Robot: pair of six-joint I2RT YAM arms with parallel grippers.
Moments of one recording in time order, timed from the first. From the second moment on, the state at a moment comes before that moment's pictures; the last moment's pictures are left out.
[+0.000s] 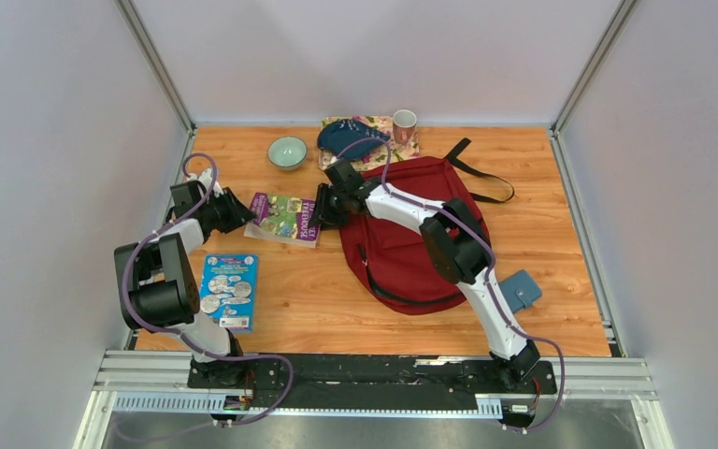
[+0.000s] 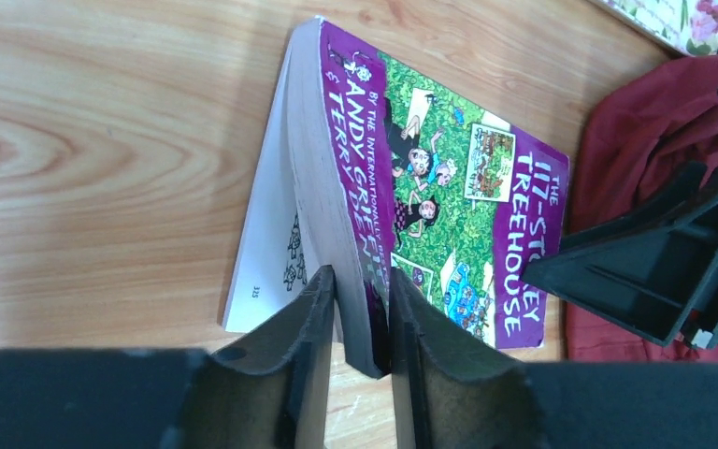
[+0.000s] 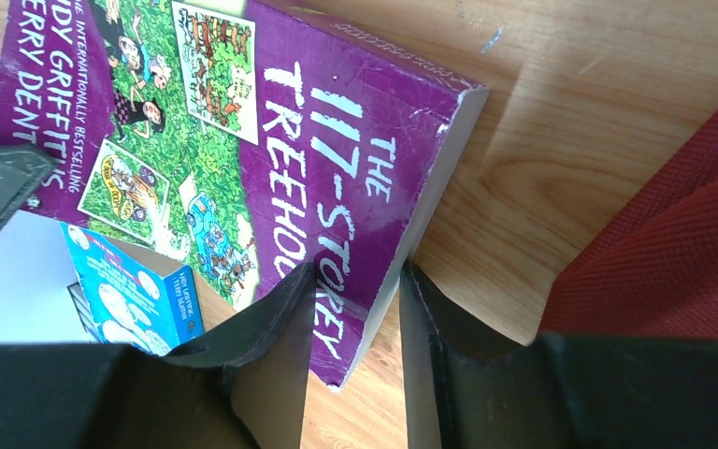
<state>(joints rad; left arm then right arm) 0.27 1.59 0.80 0.04 0.59 -0.29 0.75 2.37 1.89 -0.37 -0.26 0.83</state>
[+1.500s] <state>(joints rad) 0.24 1.04 0.92 -0.02 1.00 -0.64 0.71 1.49 1.14 -0.07 -0.39 0.74</state>
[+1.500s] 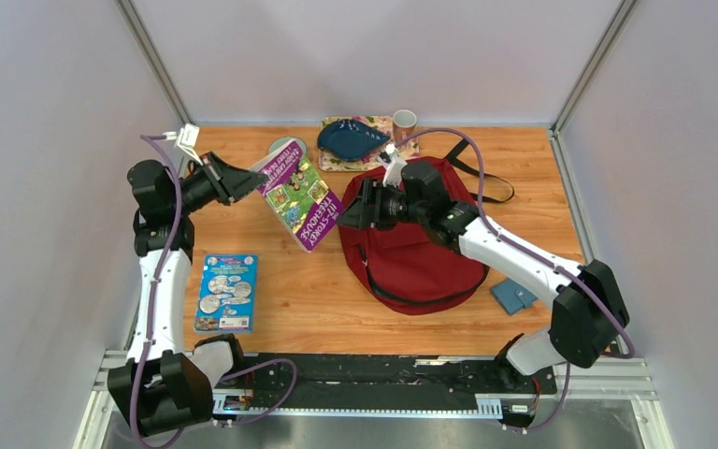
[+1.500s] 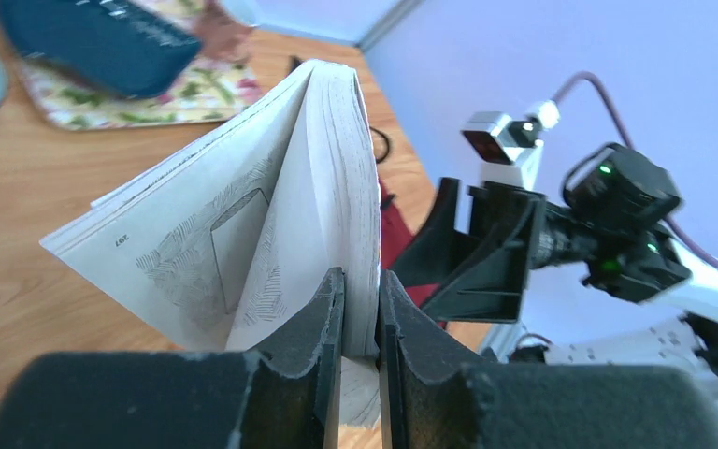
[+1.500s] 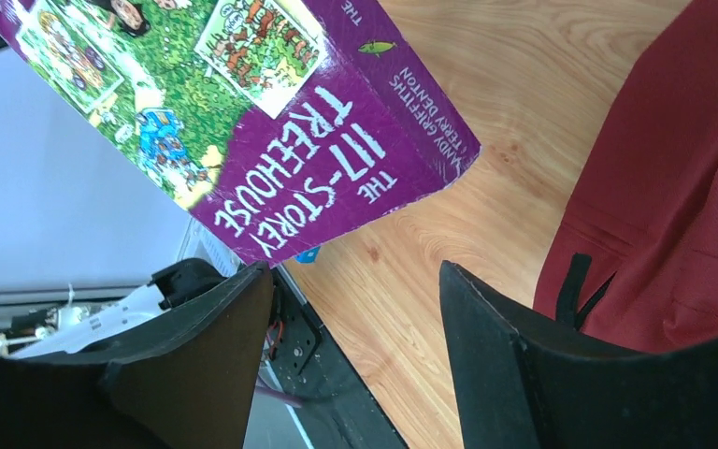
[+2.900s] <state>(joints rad) -0.10 1.15 0.91 0.90 1.36 -1.15 0.69 1.28 1.05 0.13 -0.72 0.47</state>
